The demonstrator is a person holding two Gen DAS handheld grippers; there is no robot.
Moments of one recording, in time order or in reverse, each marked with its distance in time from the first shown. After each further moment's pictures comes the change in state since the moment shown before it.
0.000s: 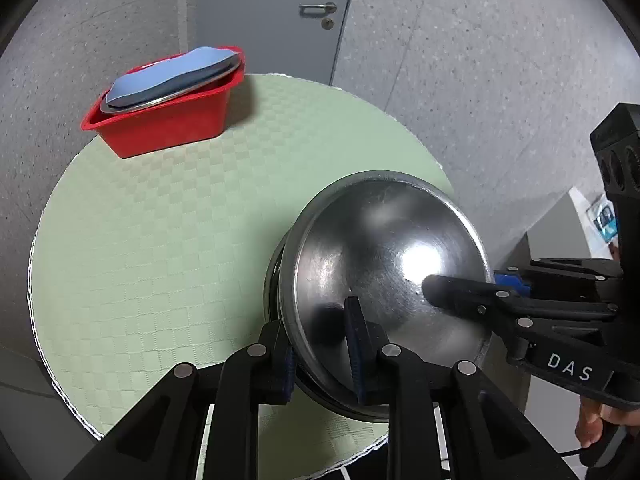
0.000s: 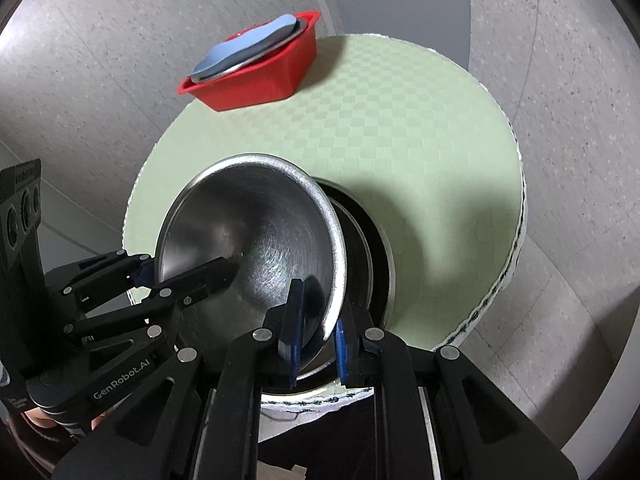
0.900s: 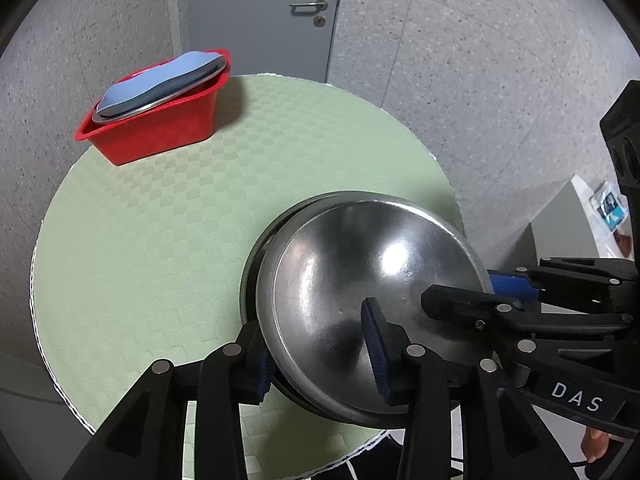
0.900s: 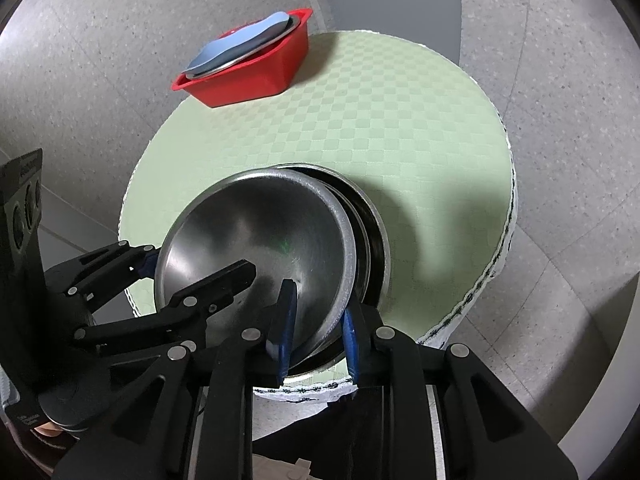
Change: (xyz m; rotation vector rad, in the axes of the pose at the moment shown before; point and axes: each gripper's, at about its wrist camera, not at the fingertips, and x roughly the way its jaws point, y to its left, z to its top) left arm 0.003 -0.021 -0.006 0.035 0.001 0.020; right arm -0.009 0.001 -0.010 0.019 0.002 -0.025
